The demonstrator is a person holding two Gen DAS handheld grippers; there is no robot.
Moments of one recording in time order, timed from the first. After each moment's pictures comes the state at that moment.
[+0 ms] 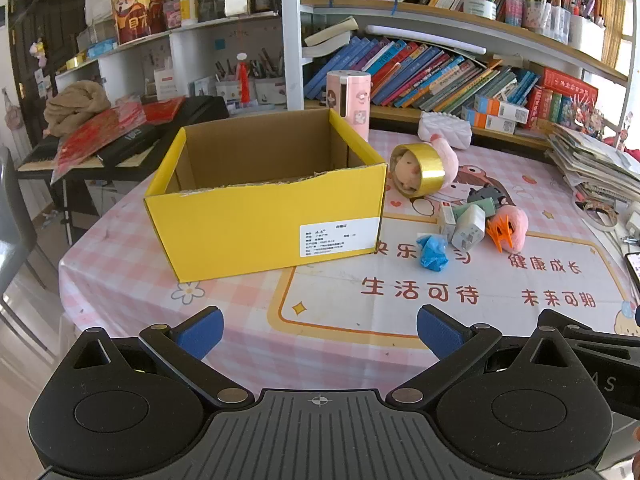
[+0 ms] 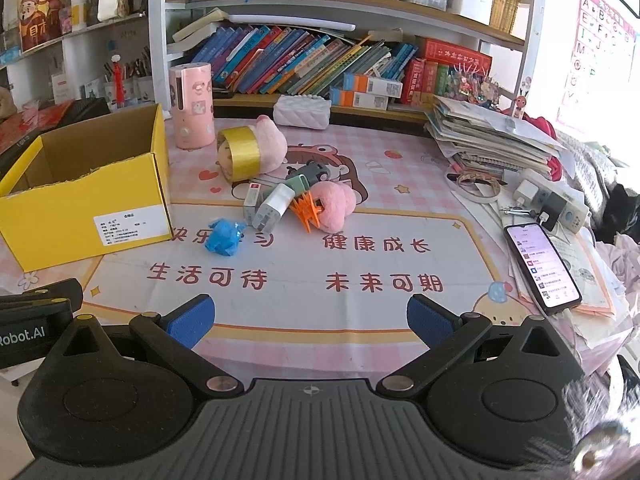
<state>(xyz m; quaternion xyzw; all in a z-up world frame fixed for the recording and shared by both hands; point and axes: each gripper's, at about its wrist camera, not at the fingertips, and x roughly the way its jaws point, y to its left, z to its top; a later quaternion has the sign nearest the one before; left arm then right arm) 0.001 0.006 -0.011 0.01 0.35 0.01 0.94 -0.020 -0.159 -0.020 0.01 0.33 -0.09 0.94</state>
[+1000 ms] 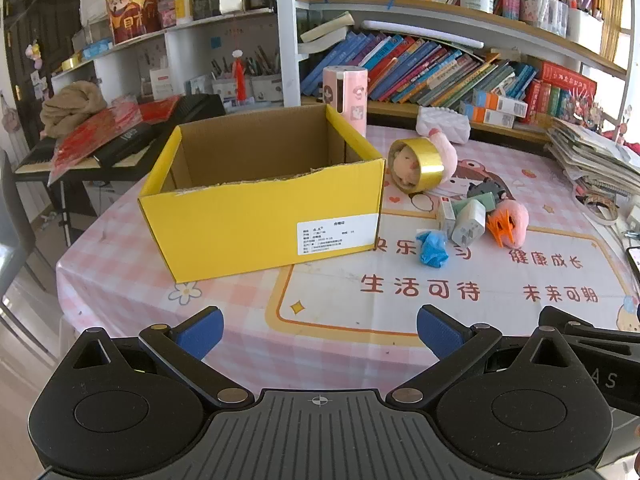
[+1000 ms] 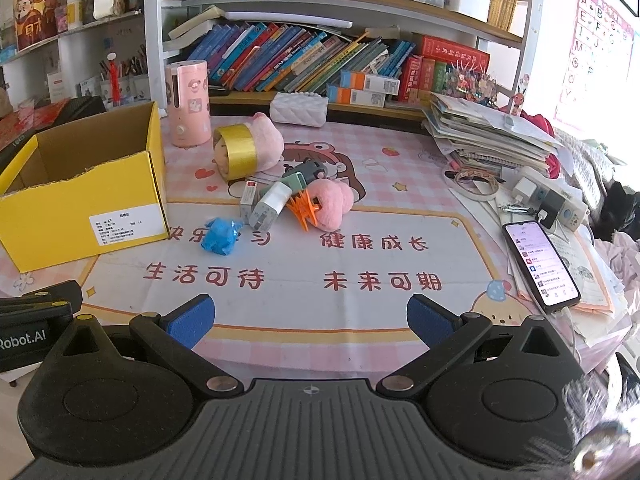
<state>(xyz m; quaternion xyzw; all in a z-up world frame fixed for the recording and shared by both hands) 0.007 0.004 -0.012 0.01 0.35 0.00 0.94 -0.017 -0.159 -0.019 0.00 0.34 -0.10 0.93</state>
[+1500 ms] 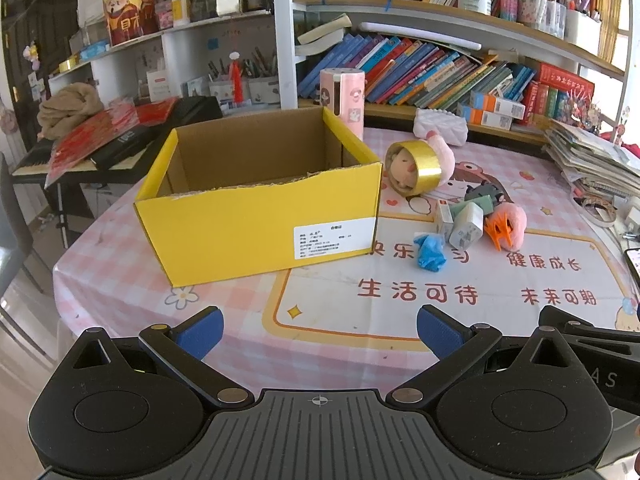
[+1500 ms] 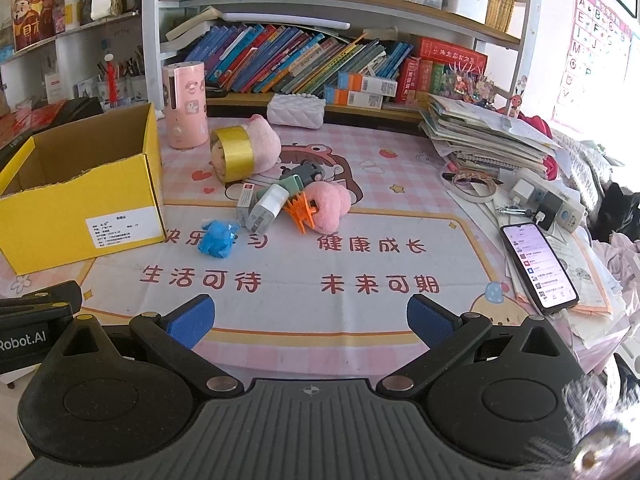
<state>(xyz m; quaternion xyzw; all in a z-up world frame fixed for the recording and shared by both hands) 0.009 0.004 -0.010 0.01 0.35 0.00 0.94 -0.016 -0.160 -0.017 0.00 0.34 -0.10 0.93</state>
